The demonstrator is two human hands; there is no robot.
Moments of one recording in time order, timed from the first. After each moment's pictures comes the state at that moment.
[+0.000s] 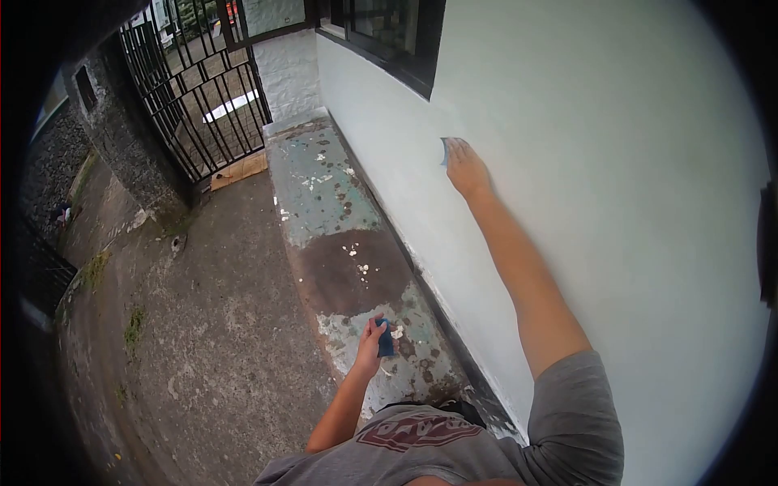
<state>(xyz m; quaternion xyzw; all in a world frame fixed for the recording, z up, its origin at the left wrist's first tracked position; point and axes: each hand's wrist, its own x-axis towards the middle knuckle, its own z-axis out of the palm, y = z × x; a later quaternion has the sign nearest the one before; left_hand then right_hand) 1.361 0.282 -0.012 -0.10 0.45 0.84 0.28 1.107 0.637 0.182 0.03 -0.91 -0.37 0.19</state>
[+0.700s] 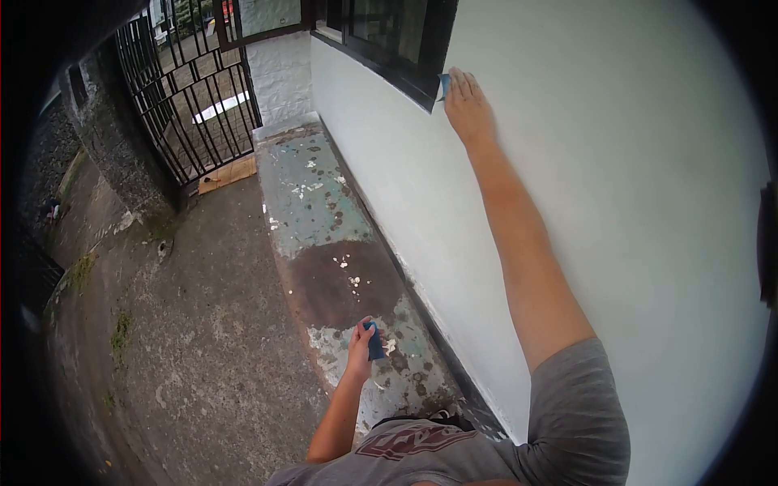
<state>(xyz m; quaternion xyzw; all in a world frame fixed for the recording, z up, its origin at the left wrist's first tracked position) 1.319 0.283 -0.024 -0.12 0.45 0.84 0.26 1.050 0.616 0.327 -0.01 -0.85 -0.39 0.35</state>
